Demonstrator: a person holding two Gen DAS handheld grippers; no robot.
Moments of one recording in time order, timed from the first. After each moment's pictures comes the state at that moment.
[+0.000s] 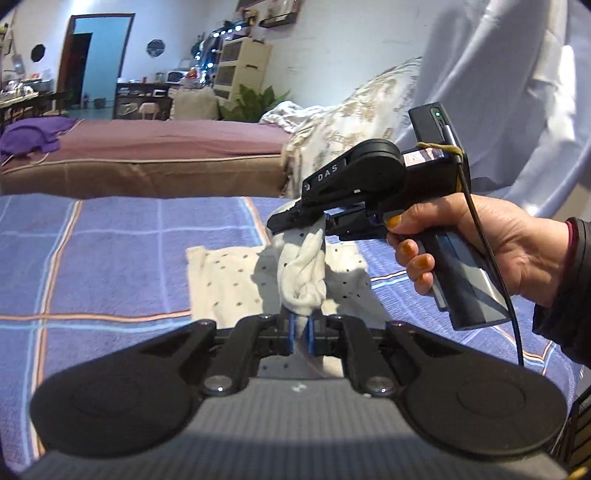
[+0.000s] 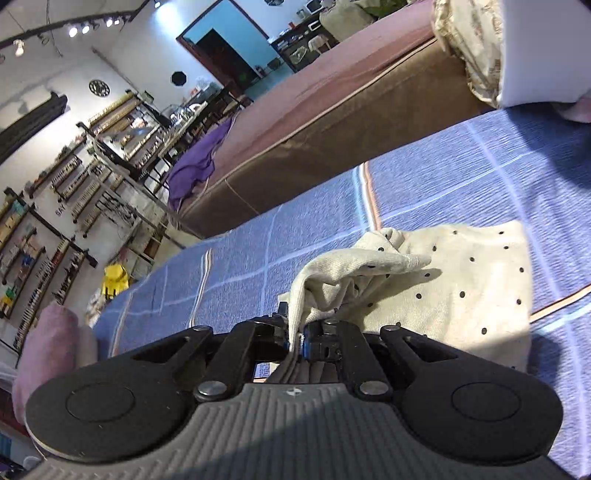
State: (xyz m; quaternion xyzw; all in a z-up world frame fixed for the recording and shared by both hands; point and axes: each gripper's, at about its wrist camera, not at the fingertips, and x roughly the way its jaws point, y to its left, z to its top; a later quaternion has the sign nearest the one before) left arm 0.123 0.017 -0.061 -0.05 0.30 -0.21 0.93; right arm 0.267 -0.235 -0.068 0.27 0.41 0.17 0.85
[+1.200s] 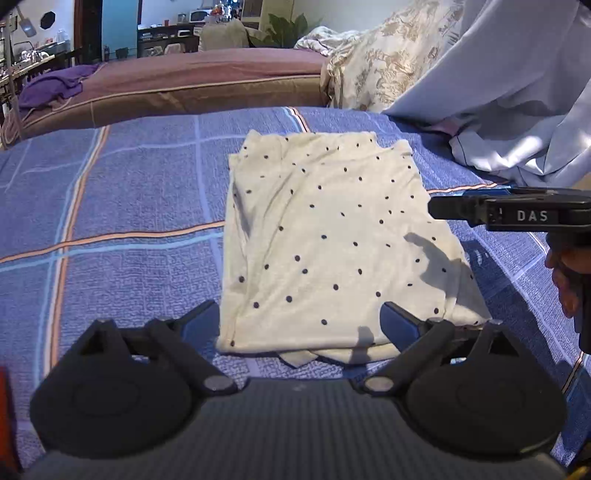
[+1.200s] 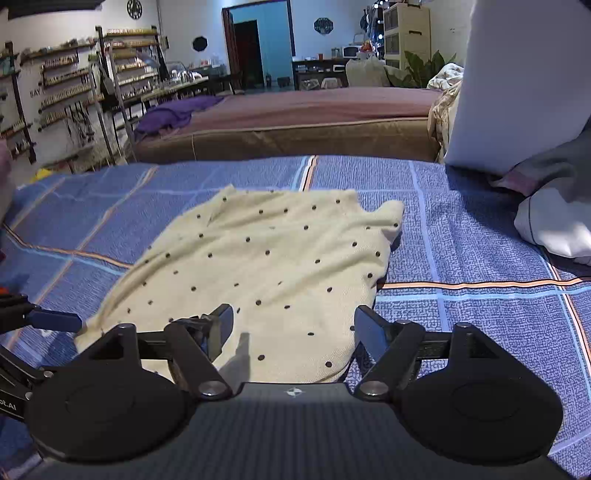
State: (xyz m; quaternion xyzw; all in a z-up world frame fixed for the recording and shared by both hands) left arm 0.129 0.018 -0.094 -0.01 0.41 -0.16 0.90; right arm 0.149 -0.265 -0.083 0.02 0.34 0.12 0.93
